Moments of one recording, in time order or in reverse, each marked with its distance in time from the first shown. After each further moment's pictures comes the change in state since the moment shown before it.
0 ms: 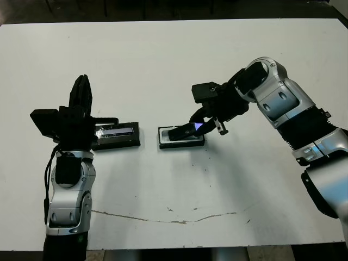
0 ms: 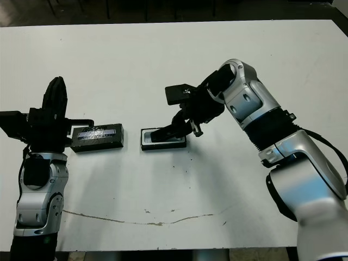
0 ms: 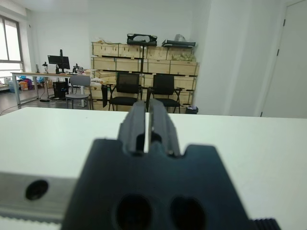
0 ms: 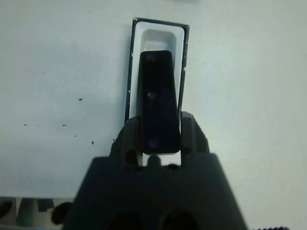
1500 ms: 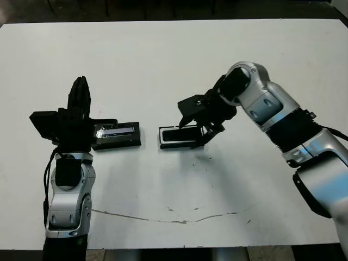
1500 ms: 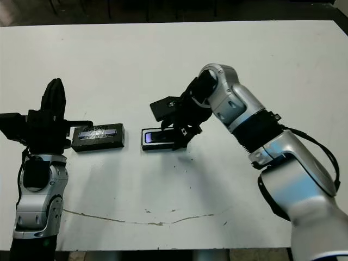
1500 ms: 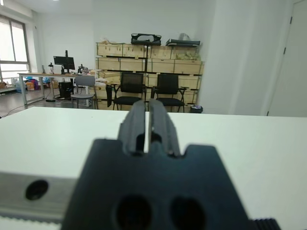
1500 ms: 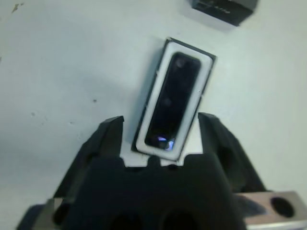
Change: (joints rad) left arm 0.016 0.000 -0.004 -0.016 0.016 0.004 0.018; right arm -0.014 0.012 -0.005 -0.034 -0.034 -0.147 0.068
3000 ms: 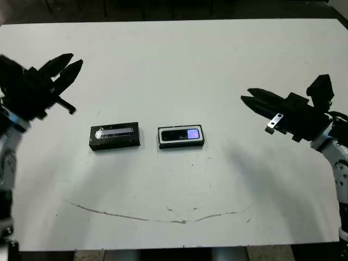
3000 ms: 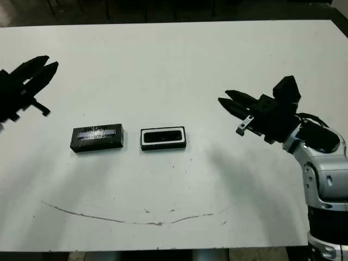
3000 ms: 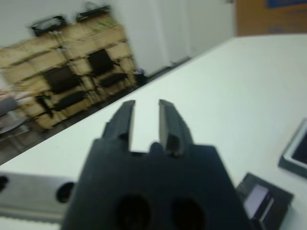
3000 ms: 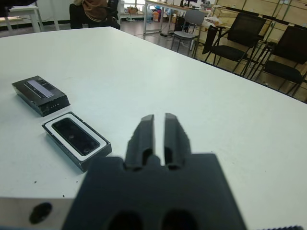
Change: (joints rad) left arm -0.350 0.602 0.091 0.407 -0.251 0.135 -0.823; right arm 0.754 -0.105 -0.749 -0.623 0.567 0.326 -0.785
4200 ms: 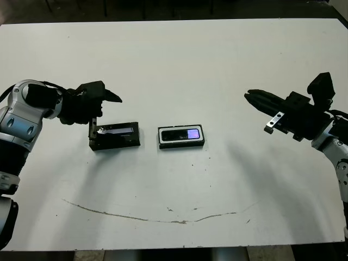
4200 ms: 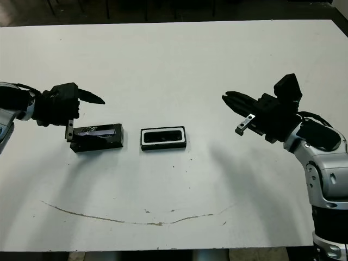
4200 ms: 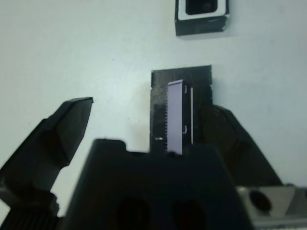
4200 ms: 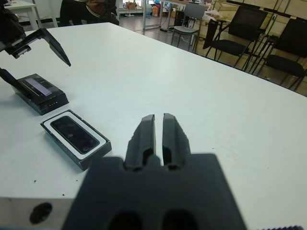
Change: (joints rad) left arm -0.279 0.070 -0.472 0.284 0.350 -0.057 -0.478; right arm -0.006 -0.030 0.040 0.009 0.033 0.007 -0.036
